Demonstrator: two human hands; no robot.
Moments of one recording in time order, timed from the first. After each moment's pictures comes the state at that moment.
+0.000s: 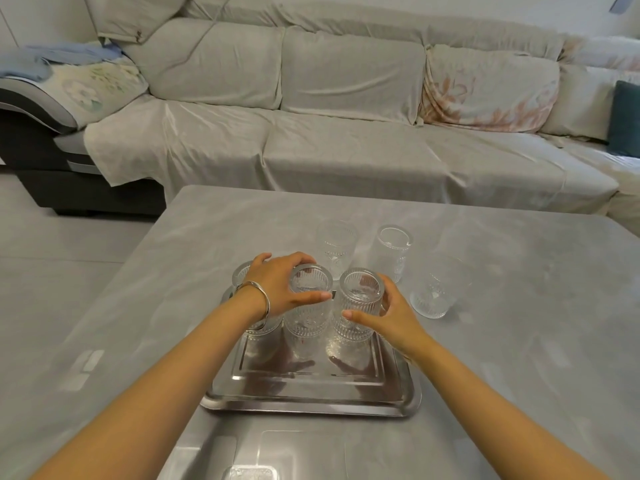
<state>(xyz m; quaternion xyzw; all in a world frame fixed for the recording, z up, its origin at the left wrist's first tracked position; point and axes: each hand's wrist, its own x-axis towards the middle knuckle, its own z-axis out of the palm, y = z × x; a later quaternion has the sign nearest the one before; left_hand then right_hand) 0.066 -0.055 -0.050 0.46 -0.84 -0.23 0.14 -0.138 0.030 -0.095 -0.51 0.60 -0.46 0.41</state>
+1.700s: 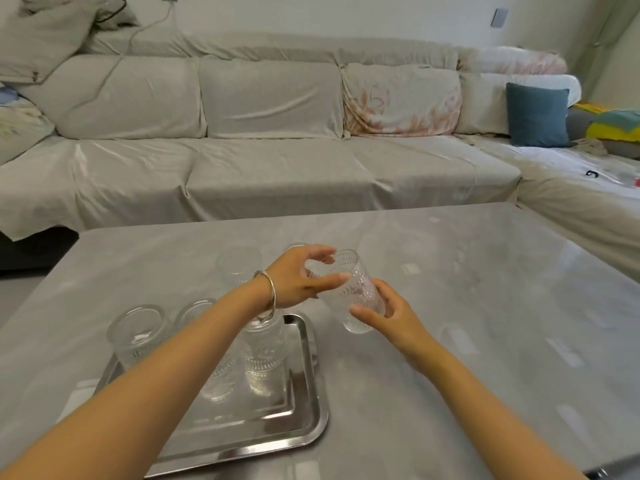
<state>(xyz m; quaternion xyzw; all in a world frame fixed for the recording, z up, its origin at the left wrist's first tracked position) -0.102 -0.034 -0.003 0.29 -0.82 -0.44 0.21 -0.264 0.083 -0.066 -0.47 0.59 -0.54 0.39</state>
